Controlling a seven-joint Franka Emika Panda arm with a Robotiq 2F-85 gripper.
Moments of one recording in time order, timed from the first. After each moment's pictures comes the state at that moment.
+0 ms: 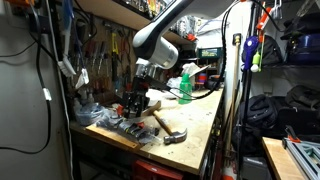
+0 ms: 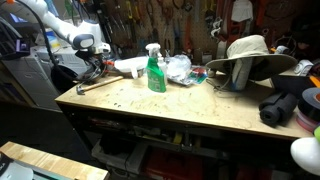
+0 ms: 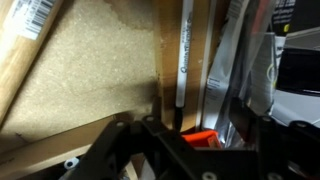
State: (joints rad) arm -0.03 0.43 0.10 -1.88 0.44 2.44 -0.17
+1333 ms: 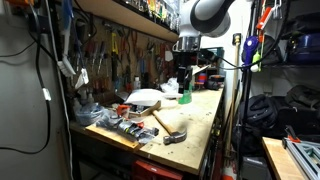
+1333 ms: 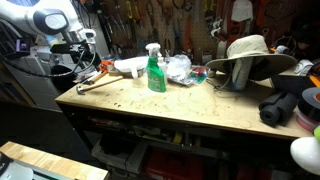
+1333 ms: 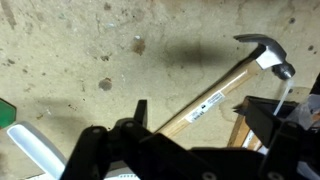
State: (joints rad) arm -0.05 -0.20 -0.04 -2.43 0.02 2.35 -0.18
